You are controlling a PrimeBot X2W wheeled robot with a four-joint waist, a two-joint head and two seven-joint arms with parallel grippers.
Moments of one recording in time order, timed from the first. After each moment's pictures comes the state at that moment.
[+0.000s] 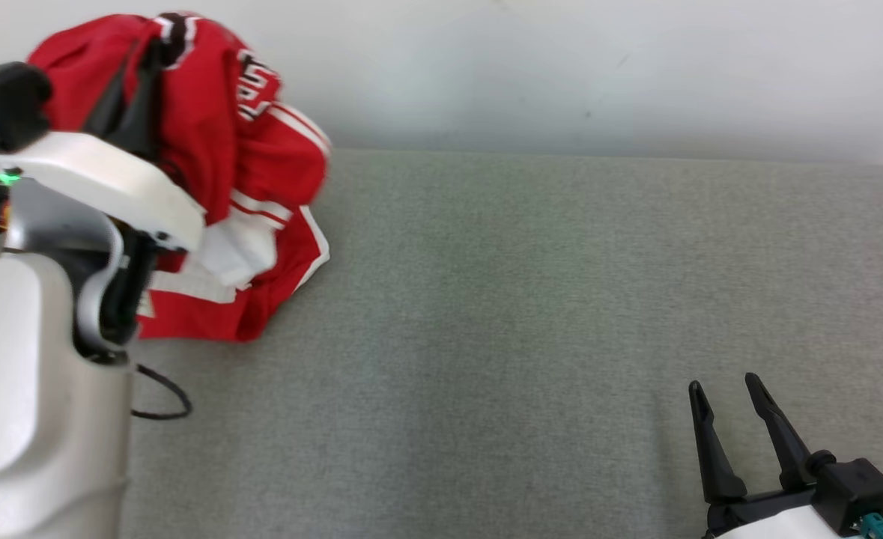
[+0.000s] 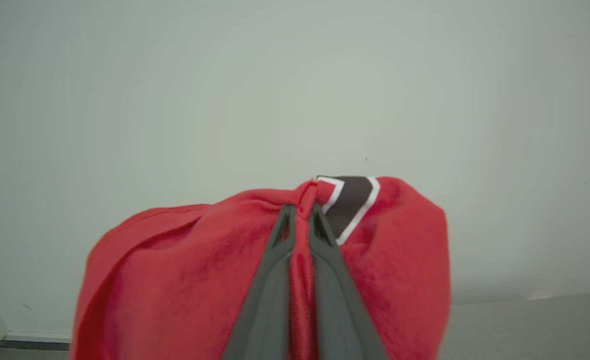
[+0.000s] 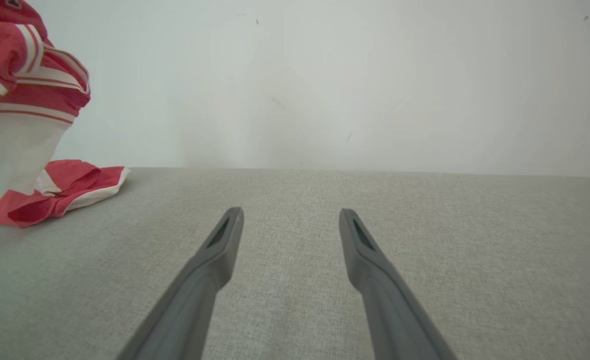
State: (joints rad) left arm -0.74 0.26 -0.04 0.15 -0.32 -0.05 0.23; right arm -0.10 -0.07 0.12 0.21 0.25 0.13 -0.26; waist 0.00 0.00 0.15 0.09
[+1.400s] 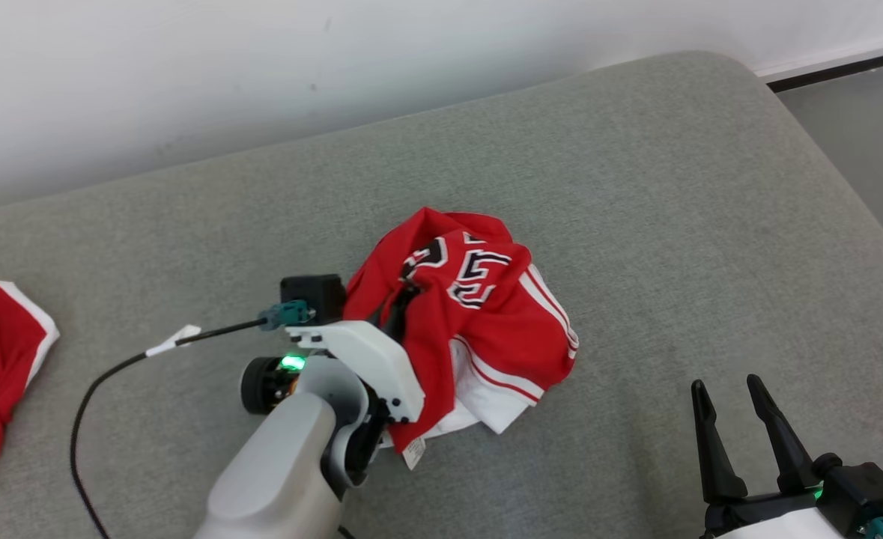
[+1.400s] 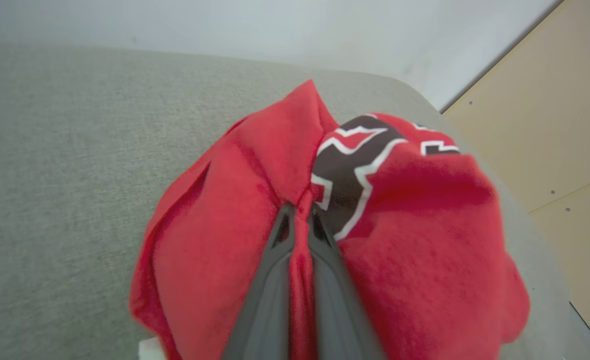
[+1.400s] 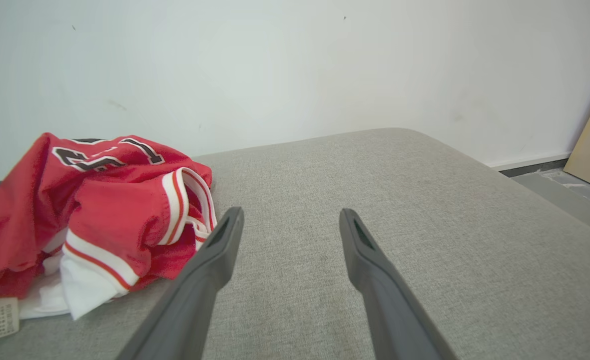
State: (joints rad) left arm -0.62 0.05 -0.49 0.58 -0.59 0.09 0.04; right arm -0.08 -0.05 0.11 0.19 0.30 0.13 -0.26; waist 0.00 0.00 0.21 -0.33
